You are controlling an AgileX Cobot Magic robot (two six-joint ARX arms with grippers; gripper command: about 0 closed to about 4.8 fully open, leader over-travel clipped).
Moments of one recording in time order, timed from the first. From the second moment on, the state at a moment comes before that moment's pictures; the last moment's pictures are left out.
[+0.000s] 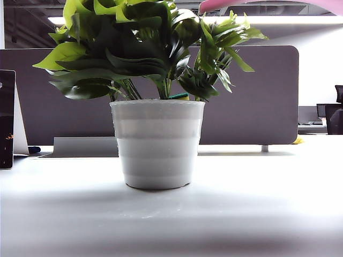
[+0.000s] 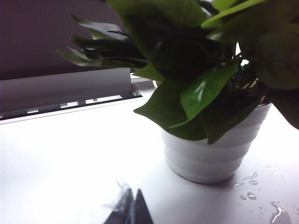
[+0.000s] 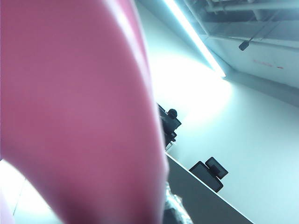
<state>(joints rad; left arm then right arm) -0.44 0.00 0.01 0.00 0.00 0.02 -0.32 0.74 0.78 0.29 -0.12 -0.74</state>
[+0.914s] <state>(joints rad) -0.44 0.00 0.01 0.00 0.00 0.02 -0.32 0.76 0.79 0.28 -0.14 -0.78</state>
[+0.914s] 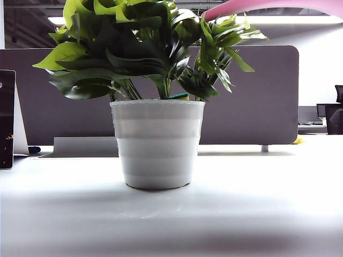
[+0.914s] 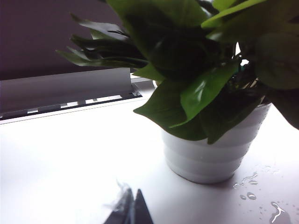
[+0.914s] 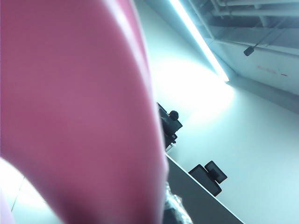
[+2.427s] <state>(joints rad) -0.44 0.00 0.01 0.00 0.00 0.02 -0.32 0.67 0.78 -0.11 -0.02 -0.38</state>
